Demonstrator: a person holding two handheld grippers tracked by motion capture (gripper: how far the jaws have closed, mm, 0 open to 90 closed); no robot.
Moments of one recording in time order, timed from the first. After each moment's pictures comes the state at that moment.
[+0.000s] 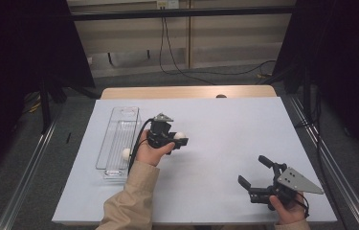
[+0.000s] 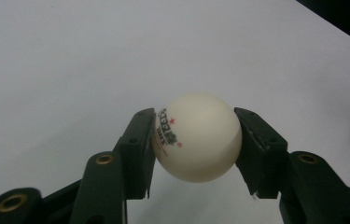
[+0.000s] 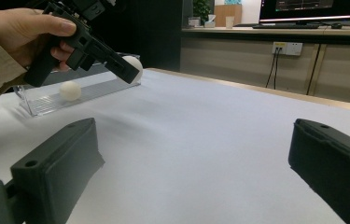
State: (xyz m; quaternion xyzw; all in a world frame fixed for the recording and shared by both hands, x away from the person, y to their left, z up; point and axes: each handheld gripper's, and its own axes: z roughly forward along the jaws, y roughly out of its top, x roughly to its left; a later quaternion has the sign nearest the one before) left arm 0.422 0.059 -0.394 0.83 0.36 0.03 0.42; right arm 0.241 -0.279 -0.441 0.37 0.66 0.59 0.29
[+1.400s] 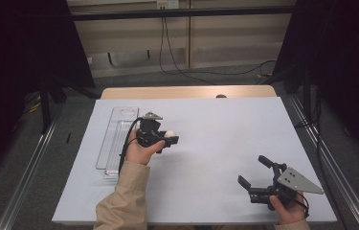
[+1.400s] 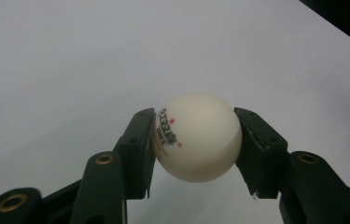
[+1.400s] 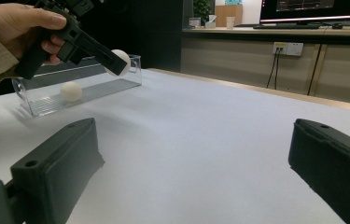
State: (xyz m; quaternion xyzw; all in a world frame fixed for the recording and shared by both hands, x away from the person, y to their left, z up) left arm 0.423 0.087 -0.385 0.82 0.39 0.04 0.42; right arm 0.241 -0.279 -0.441 0.37 0.65 0.60 0.29
